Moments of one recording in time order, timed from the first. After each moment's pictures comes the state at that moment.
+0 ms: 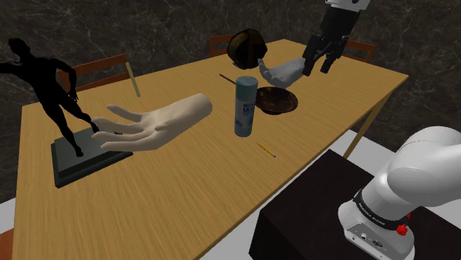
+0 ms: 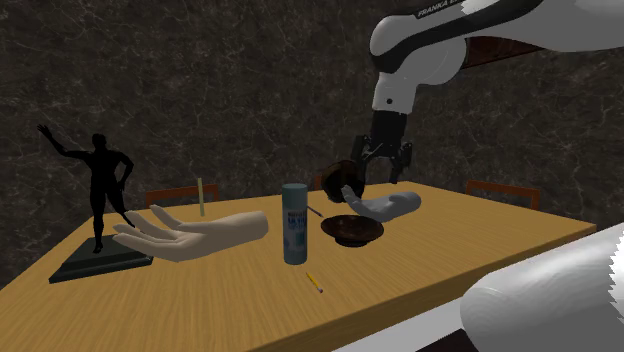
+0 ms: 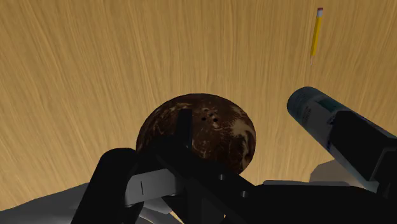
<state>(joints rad) -0.01 -0.76 -0.04 -2.34 0.12 1.62 0.04</state>
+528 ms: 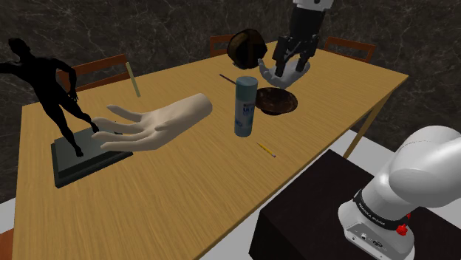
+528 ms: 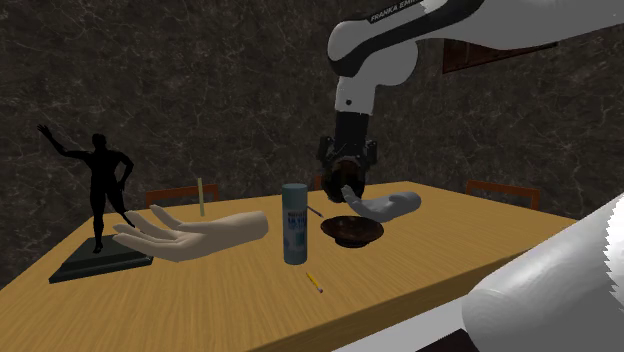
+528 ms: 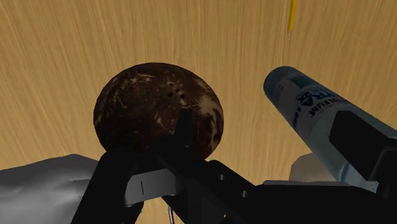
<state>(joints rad) 0.02 -0.60 0.09 -2.23 0.13 1.68 0.15</state>
